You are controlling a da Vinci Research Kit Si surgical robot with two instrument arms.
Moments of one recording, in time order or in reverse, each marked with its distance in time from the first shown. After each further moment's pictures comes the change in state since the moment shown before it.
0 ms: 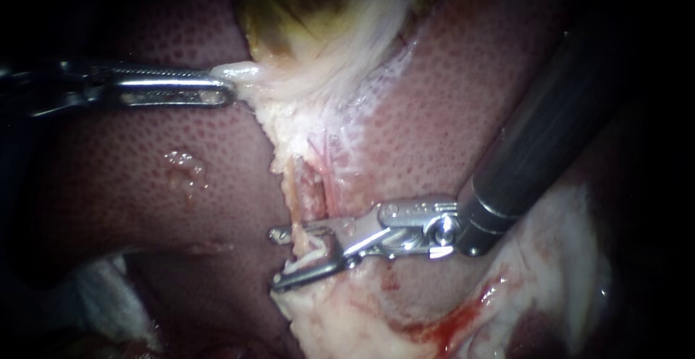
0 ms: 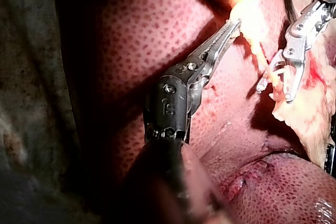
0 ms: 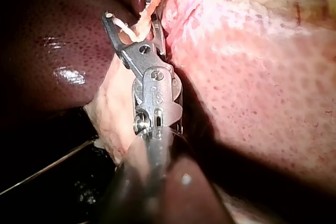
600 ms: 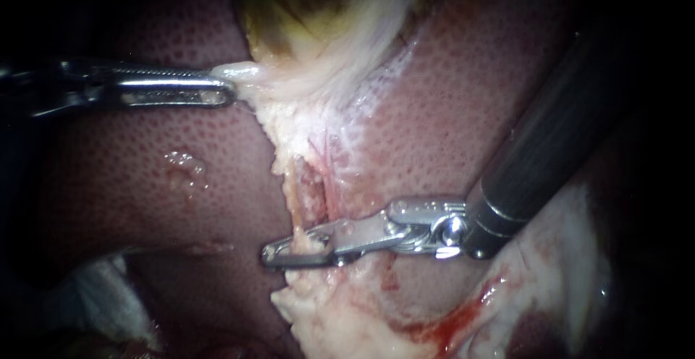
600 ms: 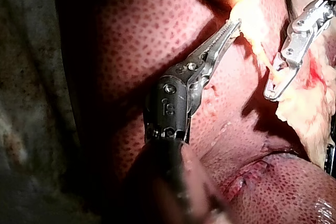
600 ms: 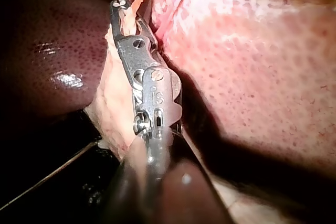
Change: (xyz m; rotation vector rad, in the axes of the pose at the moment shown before) right arm 0.000 0.000 -0.001 0.015 -0.018 0.059; left arm 0.000 0.000 0.000 0.000 0.000 0.000
